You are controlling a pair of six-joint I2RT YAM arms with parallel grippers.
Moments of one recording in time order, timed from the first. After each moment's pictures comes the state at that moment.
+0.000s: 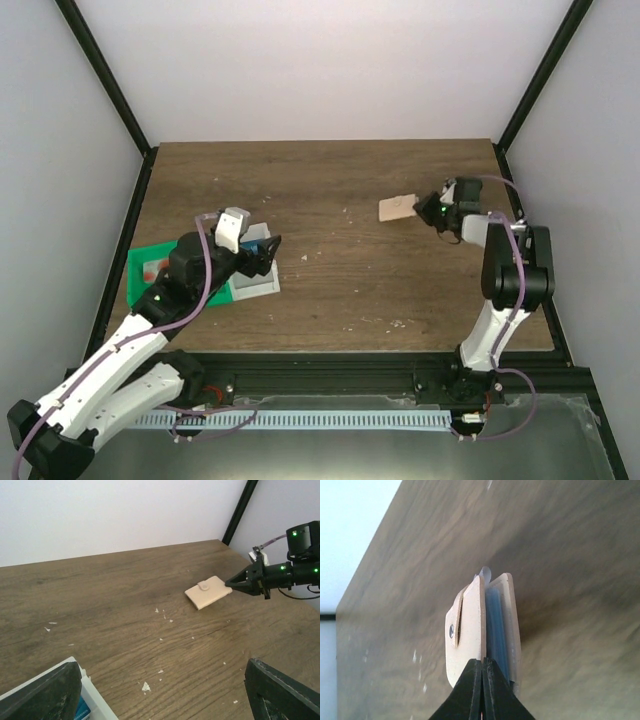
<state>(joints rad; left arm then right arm) -0.61 0.77 0.70 -0.20 -0.01 -0.20 -0.10 1.87 1.05 0.09 -0.50 0.68</state>
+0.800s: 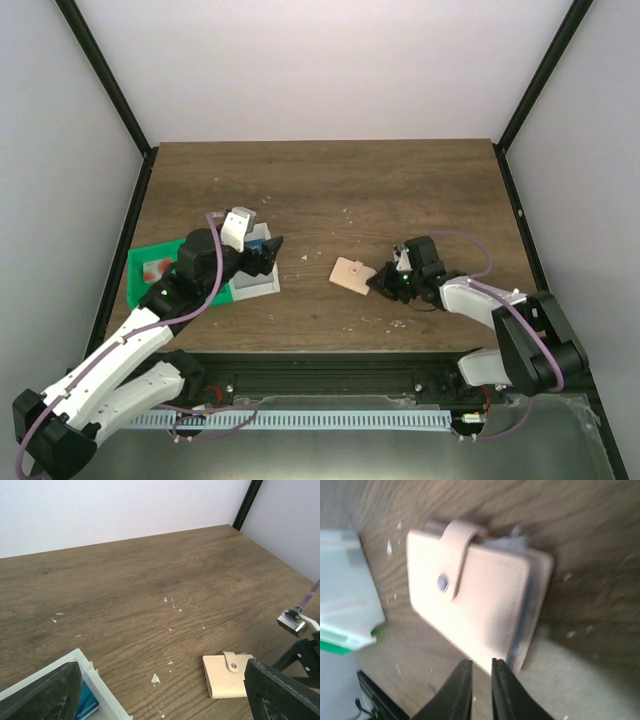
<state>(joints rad) -0.61 0.82 0.70 -0.20 -0.02 -0.17 0.35 1.36 0.48 -0.02 -0.52 0.84</state>
